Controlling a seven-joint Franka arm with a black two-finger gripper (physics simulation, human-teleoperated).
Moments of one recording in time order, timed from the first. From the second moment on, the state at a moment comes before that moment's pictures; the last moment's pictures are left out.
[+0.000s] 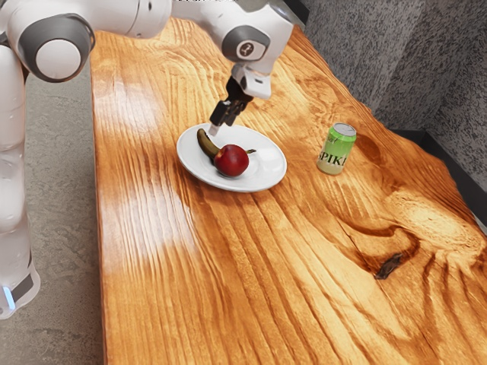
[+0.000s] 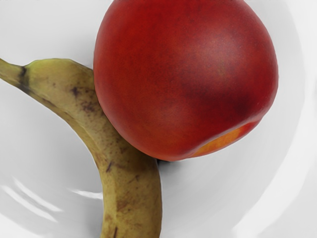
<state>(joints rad) 0.08 0.06 0.19 -1.75 0.10 1.61 1.04</state>
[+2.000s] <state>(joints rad) 0.09 0.11 0.21 -1.89 0.10 1.80 0.97</state>
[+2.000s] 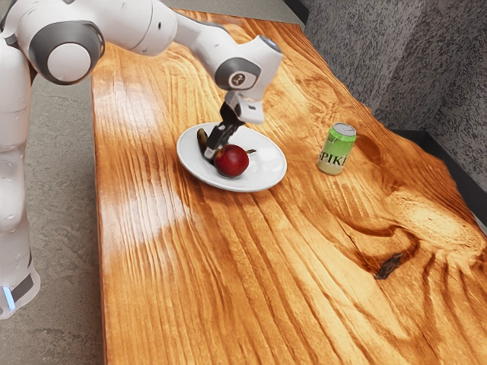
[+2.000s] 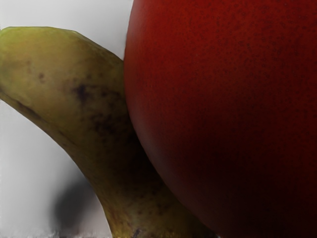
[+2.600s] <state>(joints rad) 0.09 0.11 0.22 -1.91 0.10 1.82 0.95</state>
